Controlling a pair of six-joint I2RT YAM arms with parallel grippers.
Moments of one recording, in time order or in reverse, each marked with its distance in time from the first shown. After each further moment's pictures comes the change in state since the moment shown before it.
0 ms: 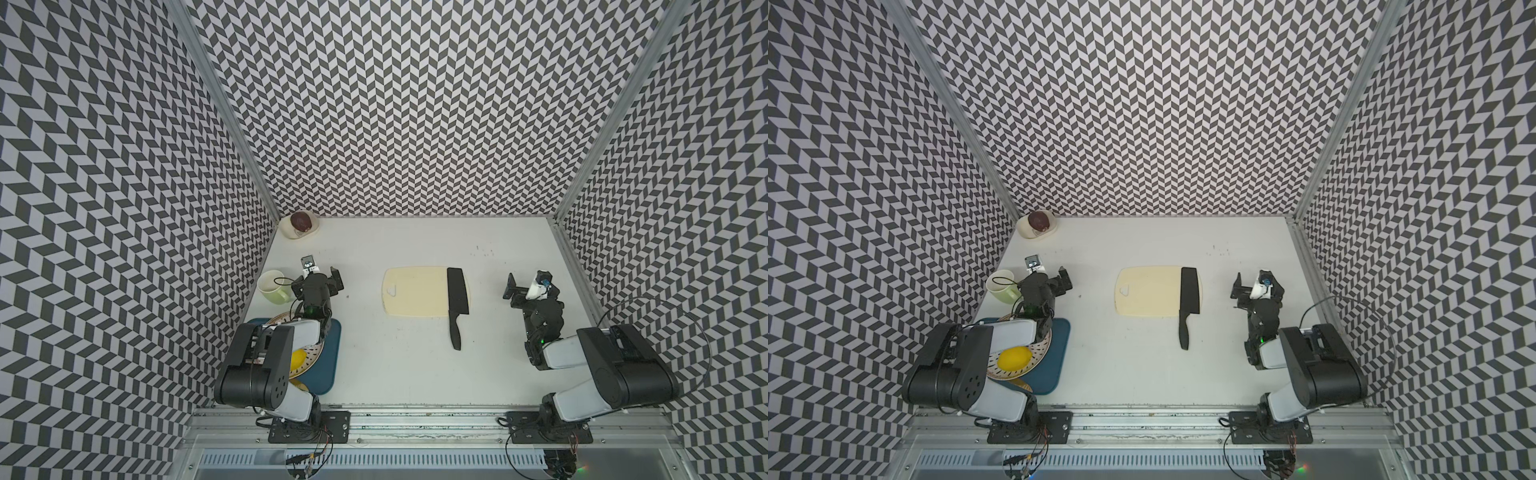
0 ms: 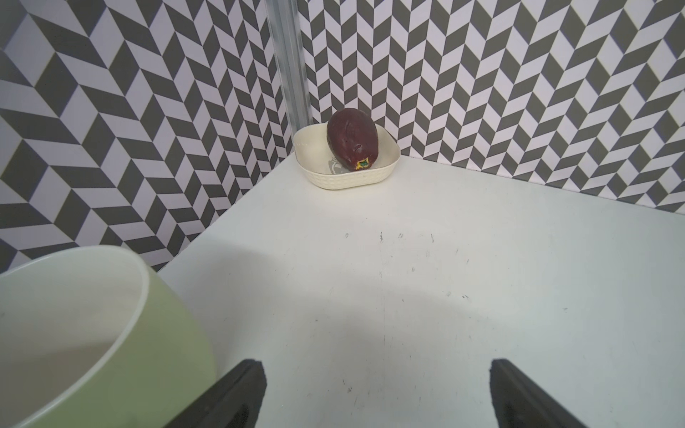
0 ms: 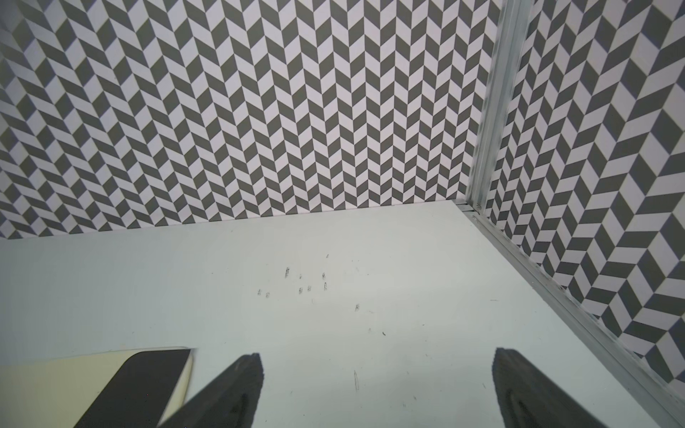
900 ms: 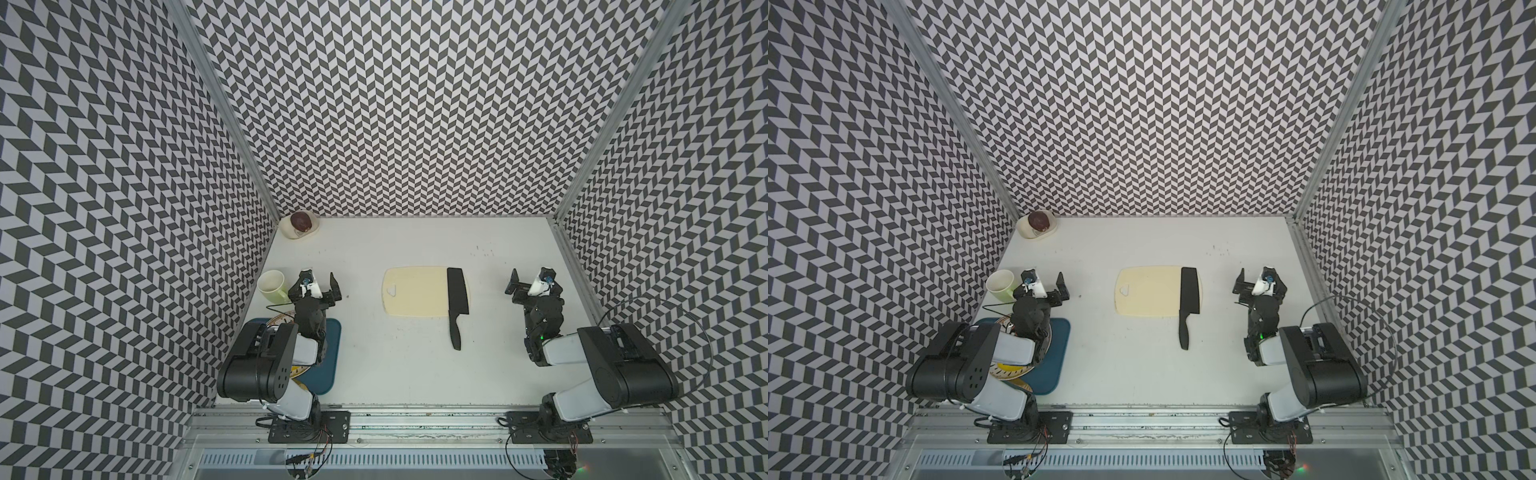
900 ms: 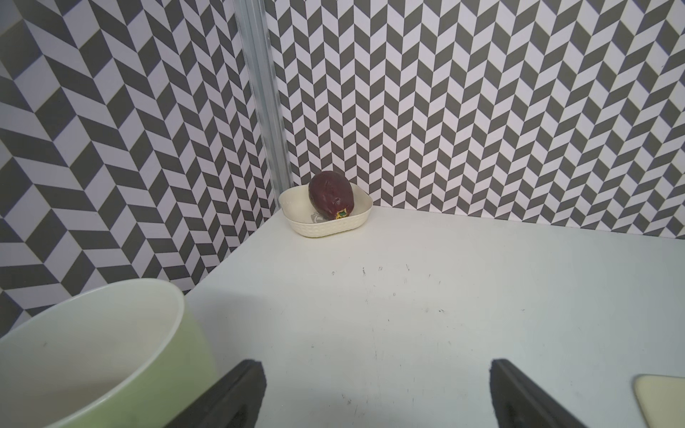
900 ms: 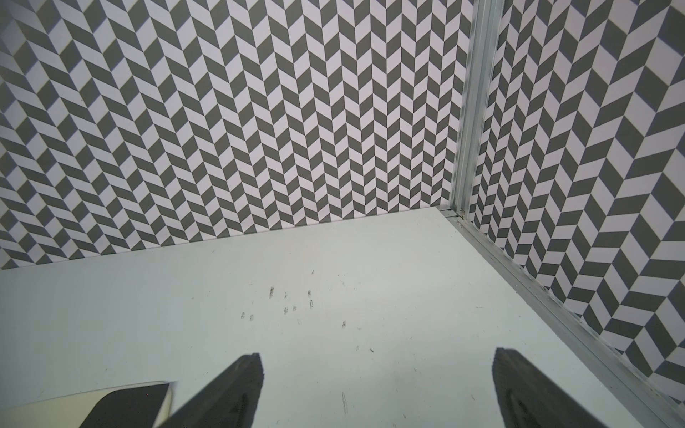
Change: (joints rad) left arm 0.039 0.043 -0.238 0.521 0.140 0.124; right arm 0.000 0.002 0.035 -0.015 0.047 0.018
